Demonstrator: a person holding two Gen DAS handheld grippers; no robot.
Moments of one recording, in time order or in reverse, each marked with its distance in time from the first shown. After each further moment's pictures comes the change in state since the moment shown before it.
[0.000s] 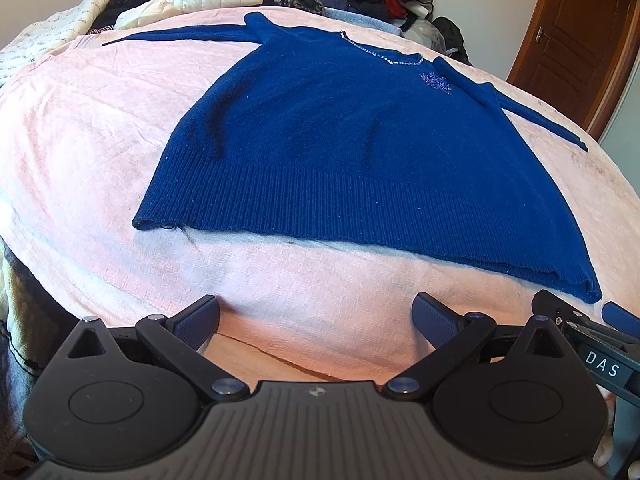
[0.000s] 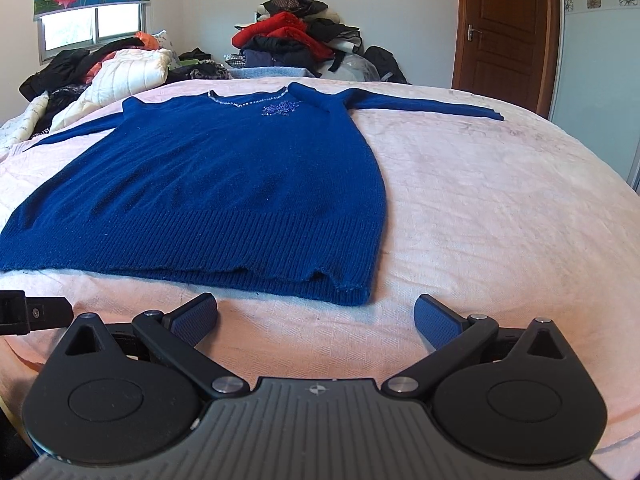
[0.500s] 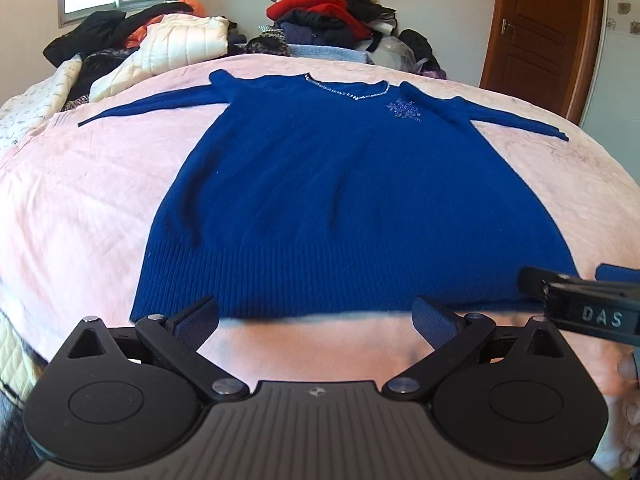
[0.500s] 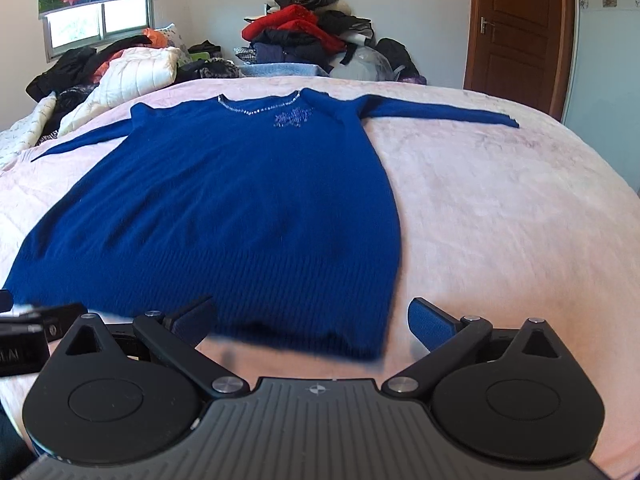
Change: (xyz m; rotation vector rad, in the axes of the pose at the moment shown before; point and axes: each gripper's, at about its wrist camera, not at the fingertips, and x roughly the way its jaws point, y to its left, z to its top) left arm -0.016 -0.027 0.030 0.160 -0.101 0.011; right arm 0.003 0.006 0.048 -0.011 0.032 0.040
